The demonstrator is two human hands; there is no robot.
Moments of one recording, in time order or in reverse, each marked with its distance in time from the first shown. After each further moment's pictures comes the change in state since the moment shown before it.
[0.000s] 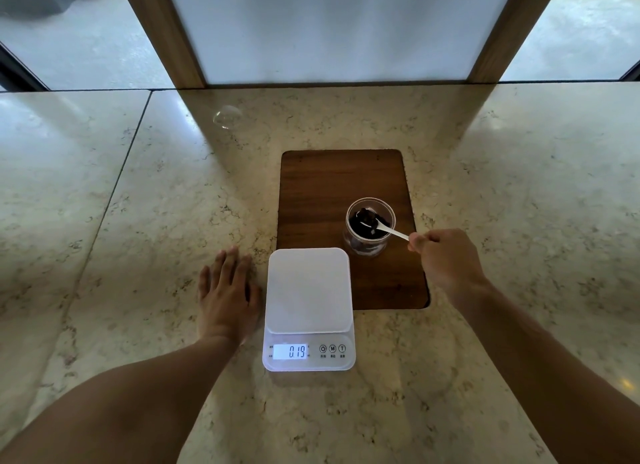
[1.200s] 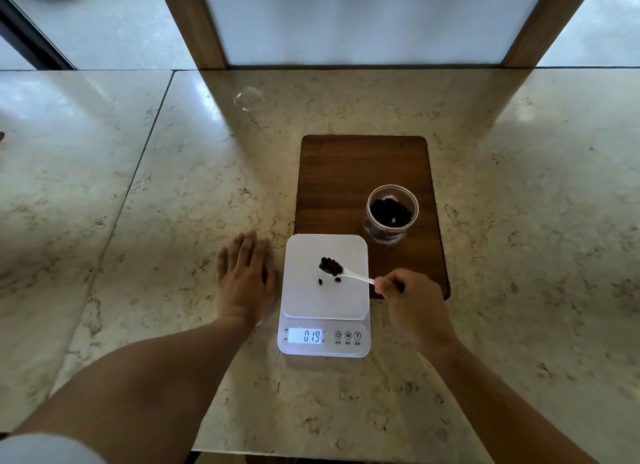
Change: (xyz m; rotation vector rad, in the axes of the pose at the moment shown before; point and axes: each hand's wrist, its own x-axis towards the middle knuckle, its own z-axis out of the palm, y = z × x) left_hand 0.001 -0.005 0.009 -0.009 0.042 0.009; right_hand -0.062 0.031 0.073 -0.104 -0.120 -0.200
